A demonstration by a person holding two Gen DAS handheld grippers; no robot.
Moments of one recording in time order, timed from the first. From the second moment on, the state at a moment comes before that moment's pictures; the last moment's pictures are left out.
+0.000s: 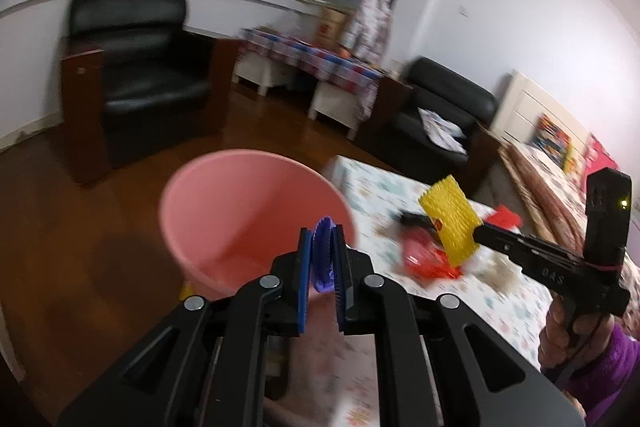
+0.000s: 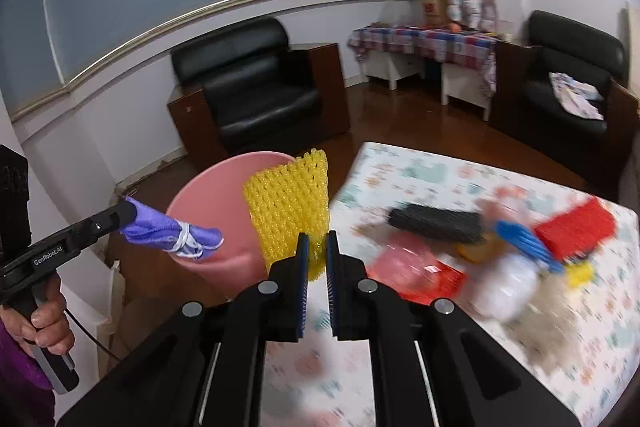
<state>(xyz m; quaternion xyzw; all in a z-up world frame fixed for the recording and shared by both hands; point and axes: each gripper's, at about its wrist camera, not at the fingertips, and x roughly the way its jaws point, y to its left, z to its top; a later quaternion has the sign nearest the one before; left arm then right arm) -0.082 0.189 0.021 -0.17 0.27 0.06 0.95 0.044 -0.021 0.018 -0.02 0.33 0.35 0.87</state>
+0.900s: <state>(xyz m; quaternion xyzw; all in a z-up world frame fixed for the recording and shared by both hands) -0.055 0.247 -0.011 -0.20 0.27 0.16 0.93 0.086 0.110 -0.039 -0.05 0.39 0.39 0.83</state>
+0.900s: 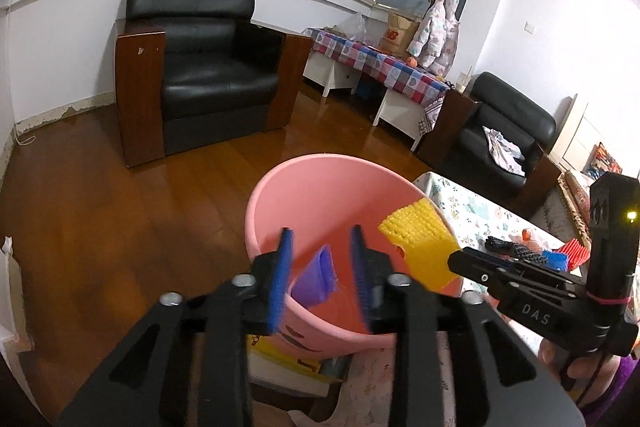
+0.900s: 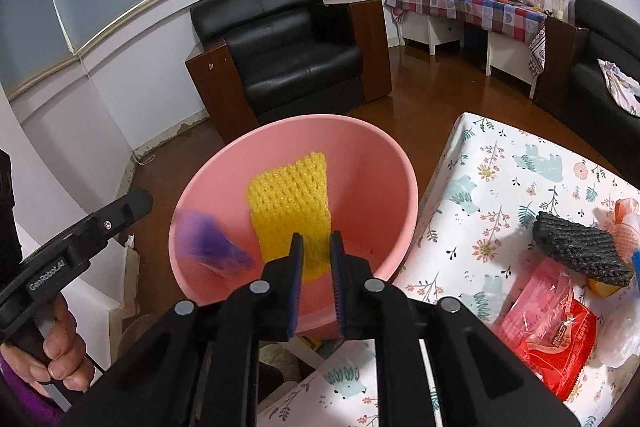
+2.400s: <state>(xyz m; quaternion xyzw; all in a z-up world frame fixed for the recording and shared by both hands) 0.001 0.095 -0.021 -0.15 0.35 0.01 0.92 0.067 -0.129 -0.018 0.03 0.35 0.25 0.90</state>
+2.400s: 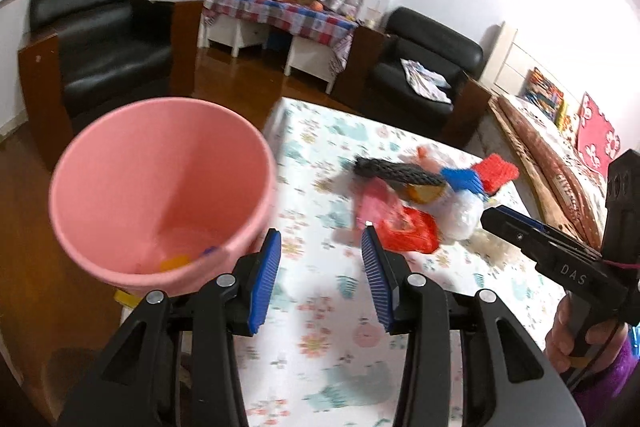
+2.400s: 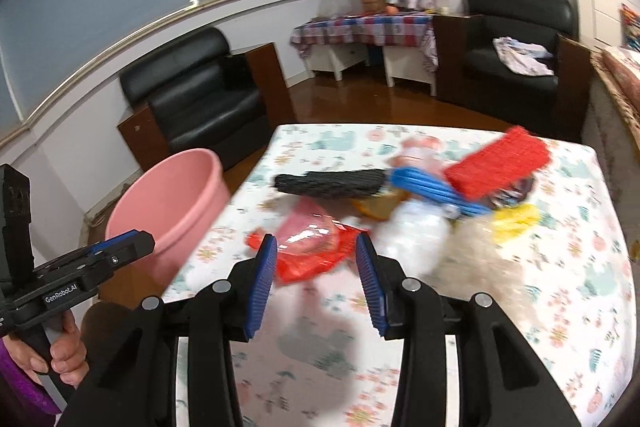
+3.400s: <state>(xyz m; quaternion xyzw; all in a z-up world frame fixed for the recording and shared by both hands) 0.086 0.035 -0.061 -0.08 0.40 -0.04 0.91 0.074 -0.233 -0.046 0.08 0.37 0.18 0.91</state>
